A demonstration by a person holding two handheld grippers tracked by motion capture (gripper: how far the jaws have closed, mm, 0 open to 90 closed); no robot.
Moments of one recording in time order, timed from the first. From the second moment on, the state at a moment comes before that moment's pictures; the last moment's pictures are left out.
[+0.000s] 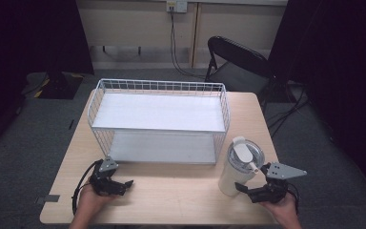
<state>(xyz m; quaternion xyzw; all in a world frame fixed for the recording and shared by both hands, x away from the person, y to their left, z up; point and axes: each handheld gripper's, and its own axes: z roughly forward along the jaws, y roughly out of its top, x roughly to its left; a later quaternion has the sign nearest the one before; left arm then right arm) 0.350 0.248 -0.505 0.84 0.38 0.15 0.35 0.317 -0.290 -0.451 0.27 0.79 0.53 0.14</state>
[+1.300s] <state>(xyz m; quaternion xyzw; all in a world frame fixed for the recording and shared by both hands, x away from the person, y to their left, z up) 0.350 0.247 -0.505 0.84 0.38 0.15 0.35 0.333 -0.265 -0.464 0.24 0.76 0.58 0.17</state>
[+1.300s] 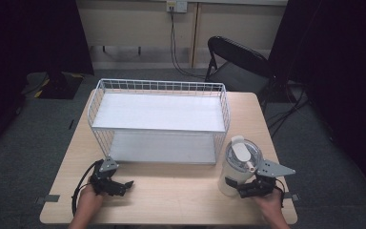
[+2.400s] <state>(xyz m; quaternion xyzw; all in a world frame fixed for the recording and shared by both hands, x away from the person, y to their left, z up) 0.350 0.247 -0.505 0.84 0.38 0.15 0.35 0.332 -0.246 -0.403 0.23 0.74 0.61 0.13</state>
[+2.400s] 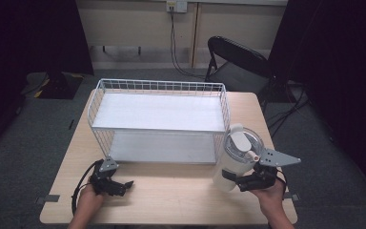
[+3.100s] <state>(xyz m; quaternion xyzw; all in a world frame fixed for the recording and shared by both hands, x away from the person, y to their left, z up) 0.350 0.248 -0.505 0.84 0.38 0.15 0.35 0.348 -0.219 -0.365 0.21 0.76 0.60 0.11</state>
